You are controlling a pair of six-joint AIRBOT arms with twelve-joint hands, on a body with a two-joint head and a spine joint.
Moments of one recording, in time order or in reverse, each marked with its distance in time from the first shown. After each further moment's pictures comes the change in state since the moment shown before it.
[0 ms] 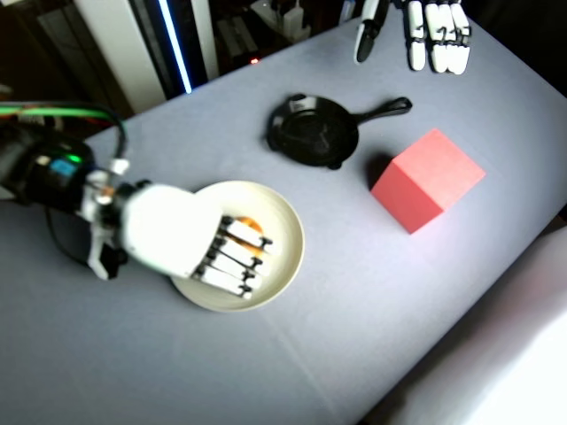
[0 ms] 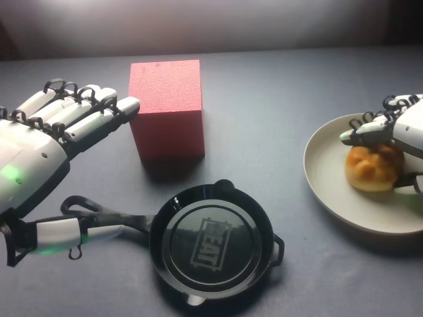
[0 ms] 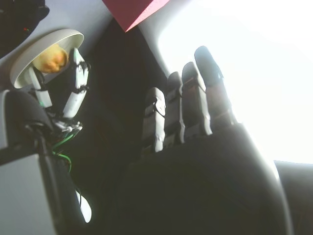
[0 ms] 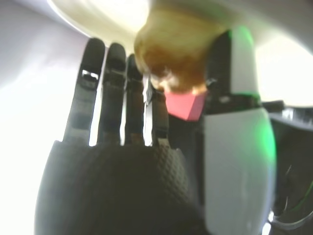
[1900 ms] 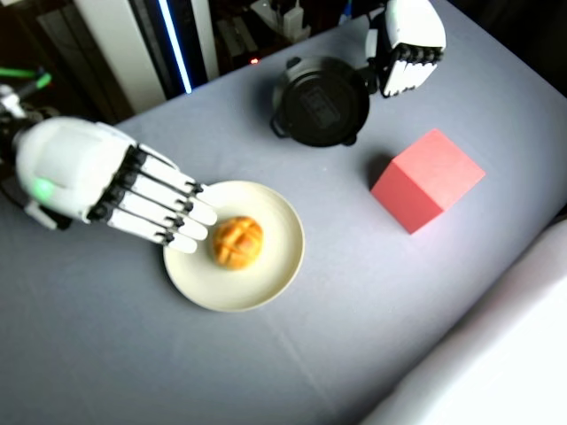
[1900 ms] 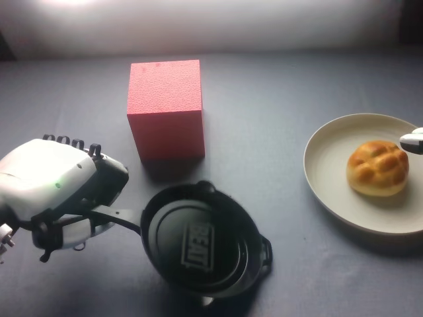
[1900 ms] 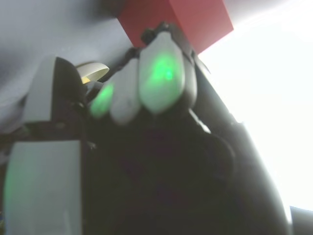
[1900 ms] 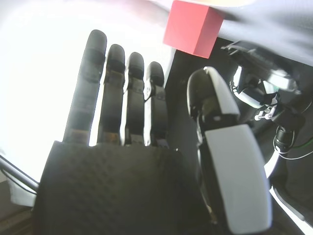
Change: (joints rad) left arm -0.064 -0.114 0.108 -0.063 0.225 0.000; right arm -0.427 0.195 -0.296 0.195 0.668 0.114
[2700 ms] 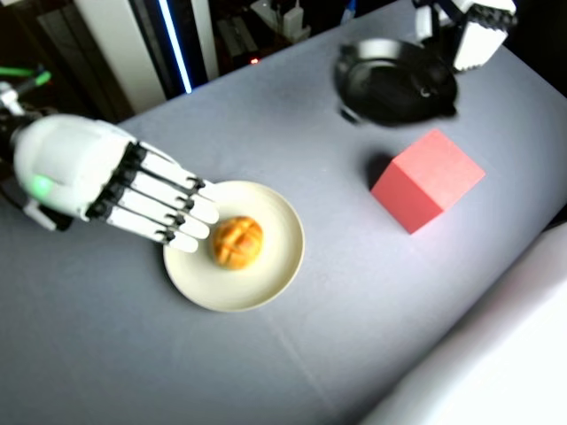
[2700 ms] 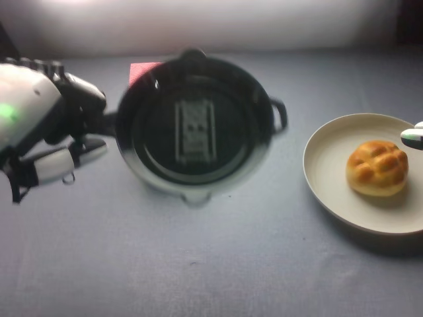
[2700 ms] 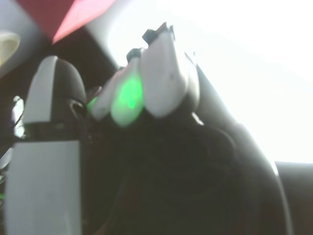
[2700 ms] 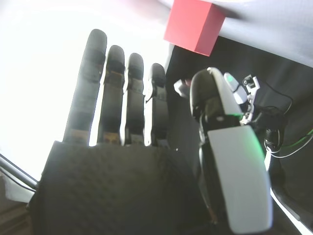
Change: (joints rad) left arm -0.069 0.087 0.009 0.110 -0.173 -0.108; right arm 0.000 0.005 0.000 0.003 0.014 -0.014
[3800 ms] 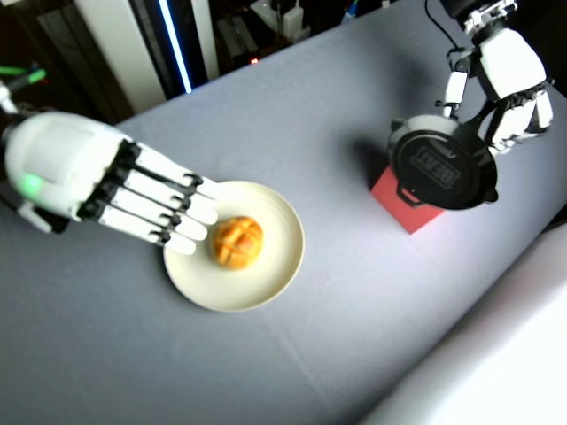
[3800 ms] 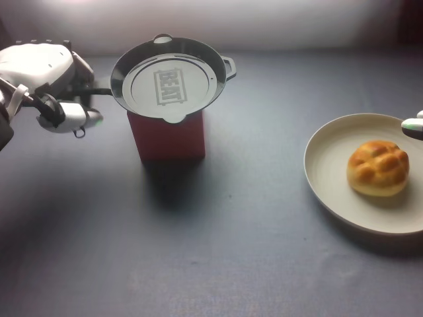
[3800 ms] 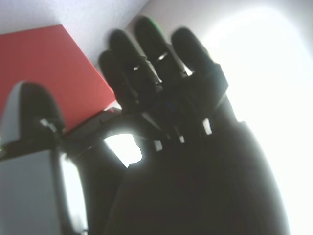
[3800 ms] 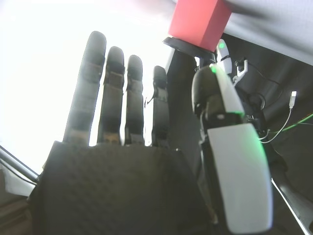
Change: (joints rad) left arm -0.308 -0.251 0.409 -0.445 0.568 0.351; right arm 0.007 0.014 -0.002 -0.005 0.023 -0.005
